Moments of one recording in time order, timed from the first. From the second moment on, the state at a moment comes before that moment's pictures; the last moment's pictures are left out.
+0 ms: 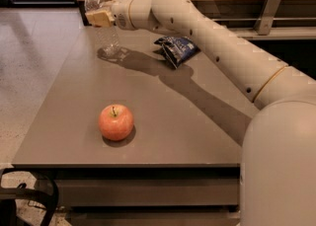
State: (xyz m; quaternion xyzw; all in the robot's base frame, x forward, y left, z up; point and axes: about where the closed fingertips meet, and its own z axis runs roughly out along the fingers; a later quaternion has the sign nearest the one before) arm 0.782 0.161 0.955 -0.40 0.65 0.29 0.58
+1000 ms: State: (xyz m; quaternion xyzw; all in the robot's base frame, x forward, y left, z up) arm 0.724 0.117 1.026 -0.43 0.70 0.19 0.53
